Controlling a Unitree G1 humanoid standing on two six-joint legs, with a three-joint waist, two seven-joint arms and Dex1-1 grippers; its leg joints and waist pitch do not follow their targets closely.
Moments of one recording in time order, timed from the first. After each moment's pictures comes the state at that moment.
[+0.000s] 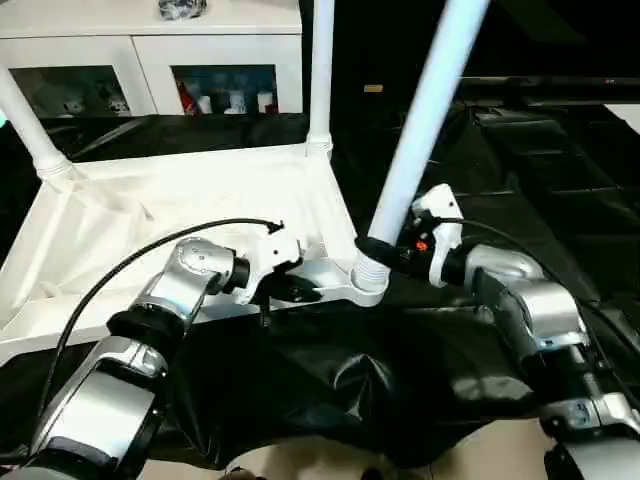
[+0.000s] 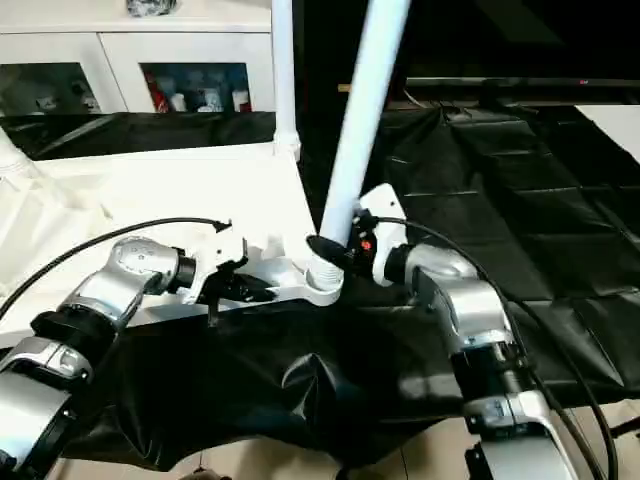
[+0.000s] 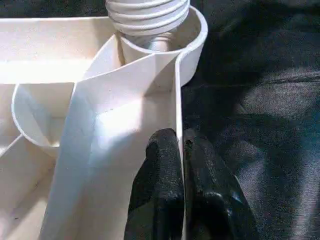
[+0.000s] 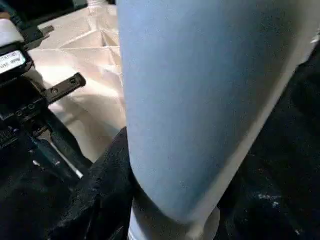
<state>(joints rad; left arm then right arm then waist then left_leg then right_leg) -0.74 0.35 -0.31 0.87 0.02 -0.05 -1.21 -0.57 -0.32 0.11 0.34 0.26 0.48 0.80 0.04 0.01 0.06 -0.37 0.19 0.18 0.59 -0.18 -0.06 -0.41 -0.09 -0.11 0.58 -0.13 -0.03</state>
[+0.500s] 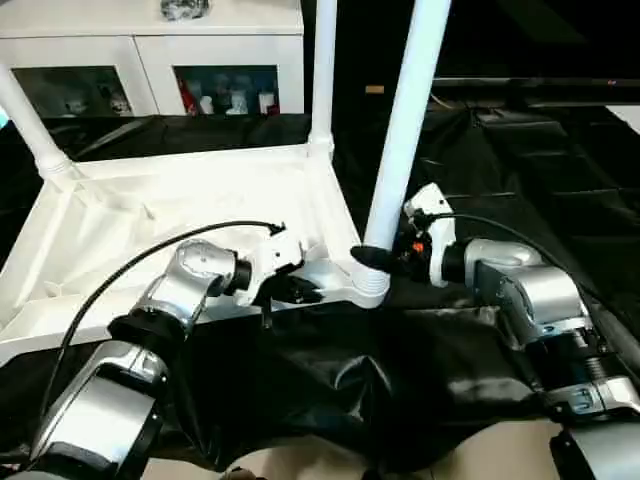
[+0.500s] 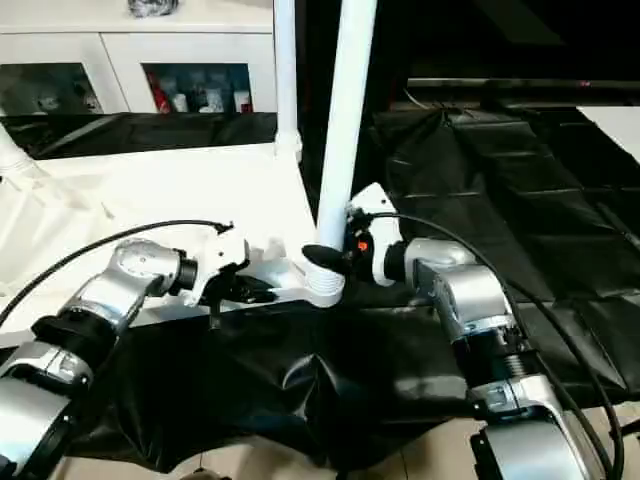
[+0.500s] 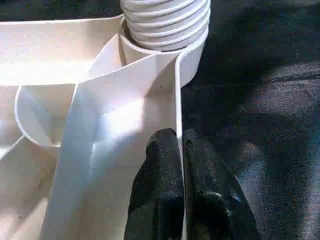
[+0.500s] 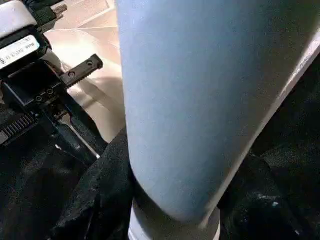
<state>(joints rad) -0.72 0.34 -0.31 0.82 0.04 -0.05 -1.19 -0.59 -0.35 0.14 0.34 0.27 0.57 0.87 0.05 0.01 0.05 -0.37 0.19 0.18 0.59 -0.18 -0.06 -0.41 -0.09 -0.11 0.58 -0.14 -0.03</state>
